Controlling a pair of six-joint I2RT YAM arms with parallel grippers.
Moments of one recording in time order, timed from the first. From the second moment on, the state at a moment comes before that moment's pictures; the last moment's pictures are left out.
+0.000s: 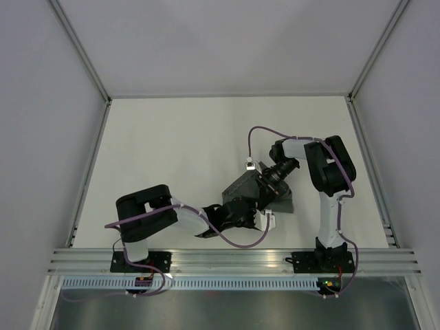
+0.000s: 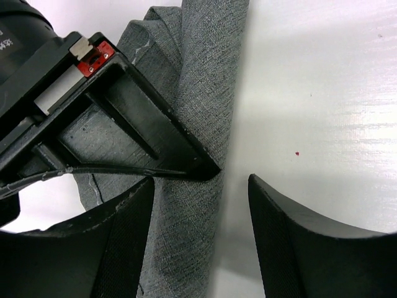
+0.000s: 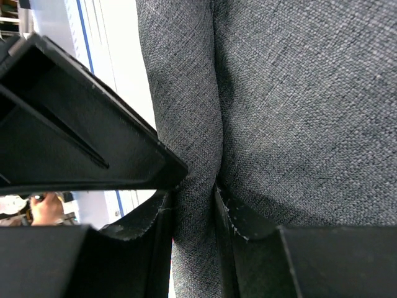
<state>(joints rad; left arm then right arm) -1.23 1.81 0.68 0.67 -0.10 0.63 0.31 2.12 1.24 -1.13 -0.94 -0.94</state>
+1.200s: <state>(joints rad) -1.19 1.87 0.70 0.71 -0.05 0.53 0.17 1.96 1.32 -1.02 -0.88 -0.86</state>
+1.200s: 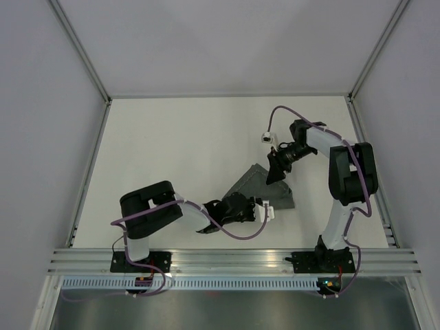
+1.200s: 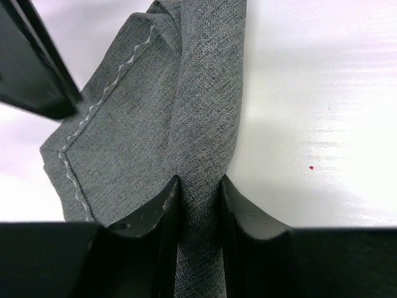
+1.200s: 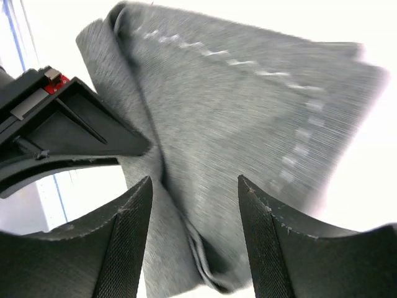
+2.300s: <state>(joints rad) -0.79 2.09 1.21 0.07 0.82 0.11 0.37 1.14 0.46 -0.20 -0.56 -0.80</state>
